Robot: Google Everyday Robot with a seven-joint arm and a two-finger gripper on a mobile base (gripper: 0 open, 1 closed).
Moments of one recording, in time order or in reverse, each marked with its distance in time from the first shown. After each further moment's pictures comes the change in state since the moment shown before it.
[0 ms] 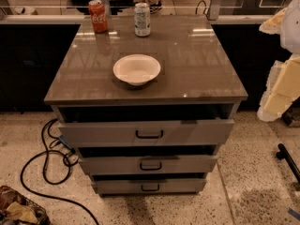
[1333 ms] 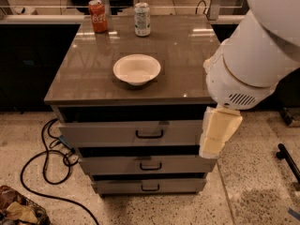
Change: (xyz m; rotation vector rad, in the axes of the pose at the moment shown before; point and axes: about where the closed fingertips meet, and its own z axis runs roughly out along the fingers) arm -0.068 0.067 0.068 -0.016 0.019 -0.099
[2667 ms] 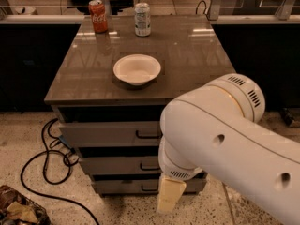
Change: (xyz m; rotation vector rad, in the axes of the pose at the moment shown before) arm -0.037 0.103 0.133 -0.116 0.004 0.015
